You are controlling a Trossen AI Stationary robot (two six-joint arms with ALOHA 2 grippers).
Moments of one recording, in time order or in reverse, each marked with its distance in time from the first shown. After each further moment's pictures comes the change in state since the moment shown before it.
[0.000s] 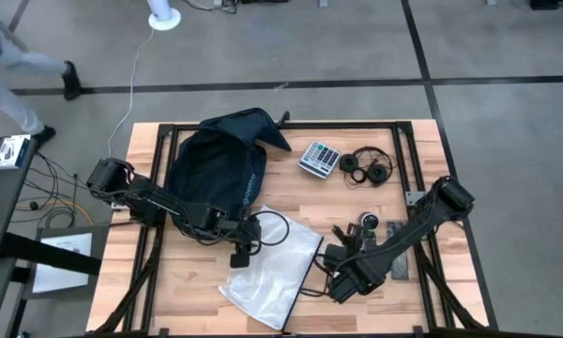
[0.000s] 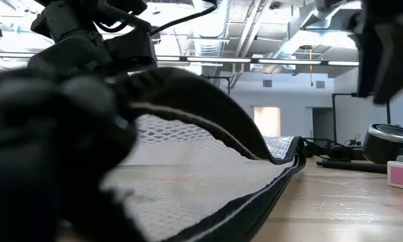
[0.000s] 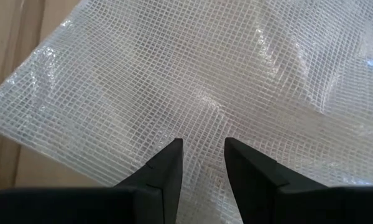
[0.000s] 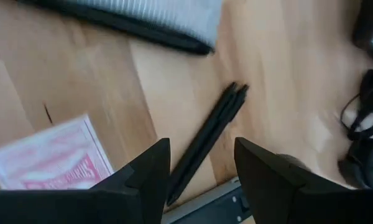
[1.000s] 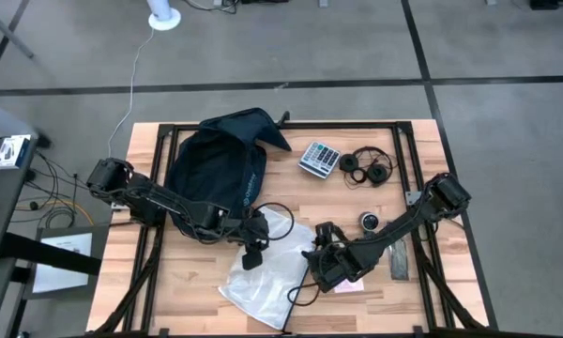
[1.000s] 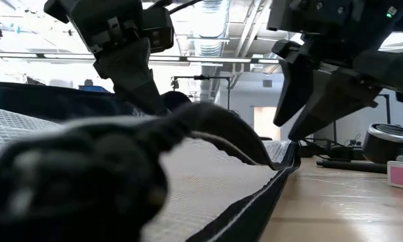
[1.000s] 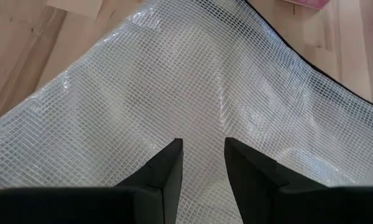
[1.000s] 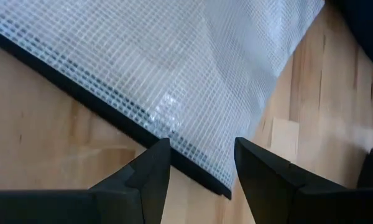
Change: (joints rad) left arm -0.001 -0.002 0.107 0.005 0.000 -0.205; right arm -0.104 0.001 -0.216 0.628 0.167 -0.689
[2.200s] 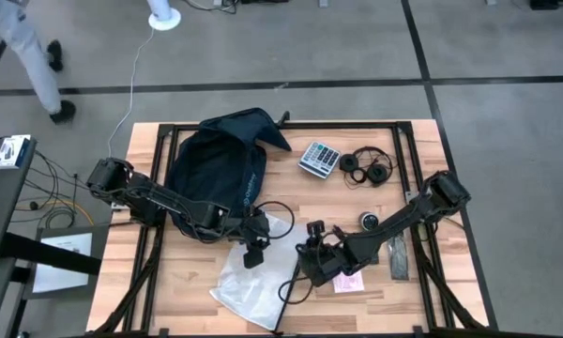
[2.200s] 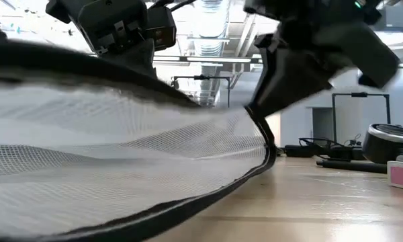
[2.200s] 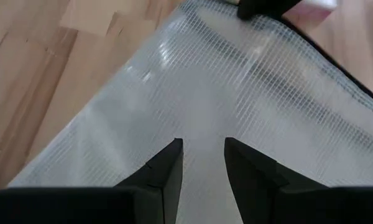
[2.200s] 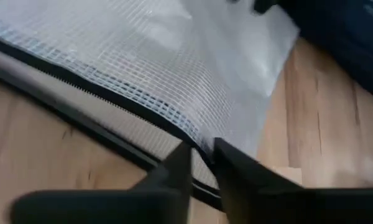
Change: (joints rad) left arm 0.005 0.000 0.000 0.048 -0.029 0.032; right arm -0.052 -0.020 0.000 0.188 -0.026 -0.036
